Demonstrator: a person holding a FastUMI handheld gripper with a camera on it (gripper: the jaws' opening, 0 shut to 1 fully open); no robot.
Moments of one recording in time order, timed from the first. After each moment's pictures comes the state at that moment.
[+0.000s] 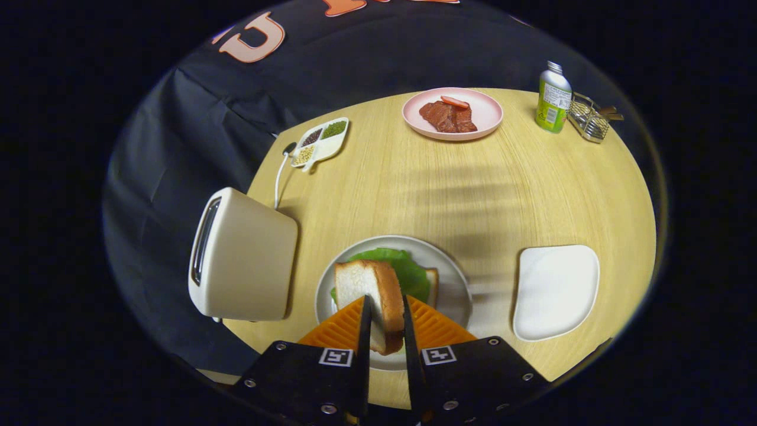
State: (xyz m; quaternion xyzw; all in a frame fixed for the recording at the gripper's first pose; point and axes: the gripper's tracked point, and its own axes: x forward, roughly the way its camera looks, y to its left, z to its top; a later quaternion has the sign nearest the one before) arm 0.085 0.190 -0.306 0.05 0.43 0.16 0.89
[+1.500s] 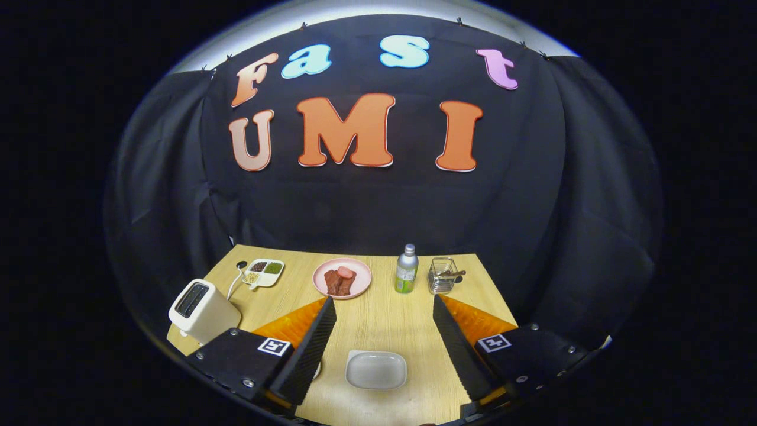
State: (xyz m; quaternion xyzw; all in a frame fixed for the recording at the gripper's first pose) arm 0.019 -0.024 -0.021 -0.03 0.04 0.00 1.00
